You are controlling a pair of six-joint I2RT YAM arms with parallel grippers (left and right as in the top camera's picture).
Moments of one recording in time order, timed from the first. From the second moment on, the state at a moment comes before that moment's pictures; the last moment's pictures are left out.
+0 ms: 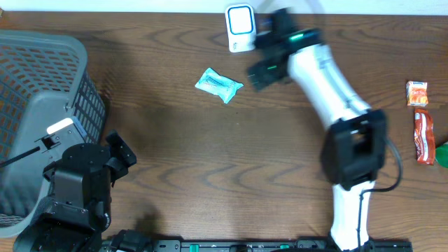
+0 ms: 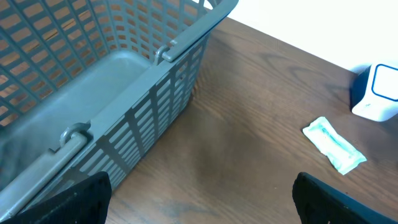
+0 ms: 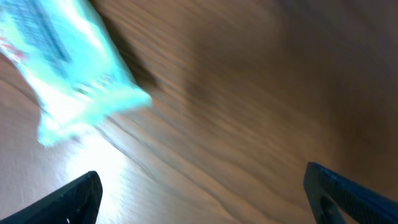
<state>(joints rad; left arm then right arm) -0.27 0.74 1.18 -1.16 -0.51 -0.56 0.39 2.19 1.93 -0.95 0.04 -0.17</state>
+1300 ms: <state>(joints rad) -0.27 0.74 1.18 -1.16 -0.51 -0.56 0.70 2.28 1.62 -0.44 0.48 -0.47</state>
